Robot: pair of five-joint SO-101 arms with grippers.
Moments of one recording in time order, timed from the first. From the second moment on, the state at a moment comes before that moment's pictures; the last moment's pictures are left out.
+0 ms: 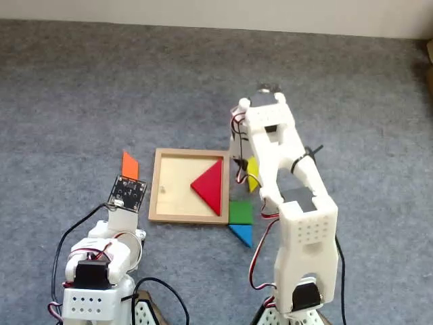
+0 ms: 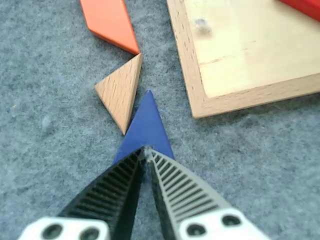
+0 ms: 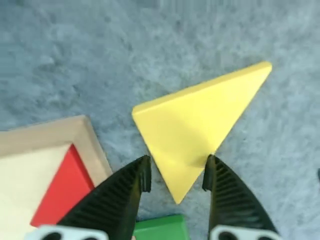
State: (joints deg) left arm -4.4 -101.9 96.0 75.4 -7.0; right arm -19.1 32.6 -18.9 83.3 -23.0
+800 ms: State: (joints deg) left arm -4.4 -101.9 96.0 75.4 -7.0; right arm -19.3 40.0 -23.0 75.4 -26.6
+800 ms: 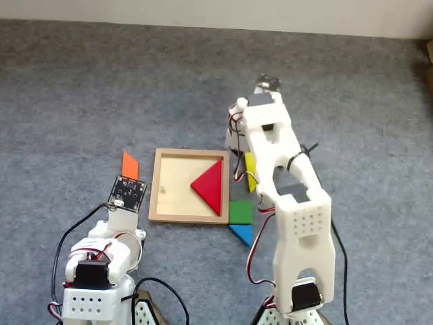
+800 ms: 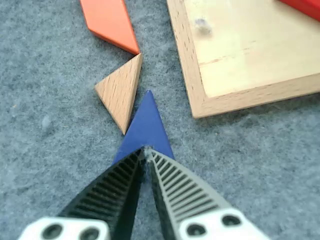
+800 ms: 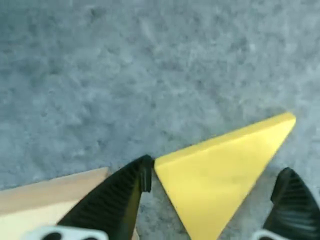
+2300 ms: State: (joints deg) left arm -4.4 -101.9 96.0 75.4 -7.0; right arm -14.5 41.1 -23.2 73.7 -26.6
